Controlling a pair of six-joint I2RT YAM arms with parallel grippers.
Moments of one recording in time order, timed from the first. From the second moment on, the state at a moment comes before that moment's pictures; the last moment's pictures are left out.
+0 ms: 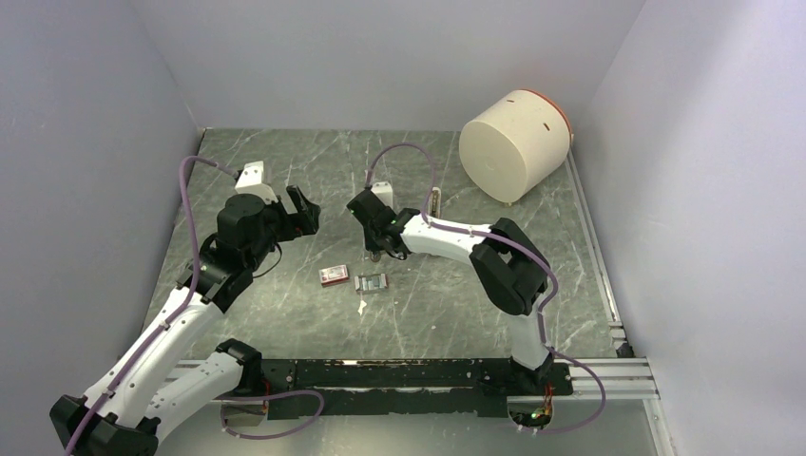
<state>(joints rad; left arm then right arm) -0.46 0.83 0.81 -0.32 -0.24 -0.48 0.88 1.99 1.39 -0.35 0.33 0.59</state>
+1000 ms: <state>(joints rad) -0.46 0.83 0.81 -0.32 -0.24 -0.48 0.88 1.99 1.39 -0.34 0.33 0.59</state>
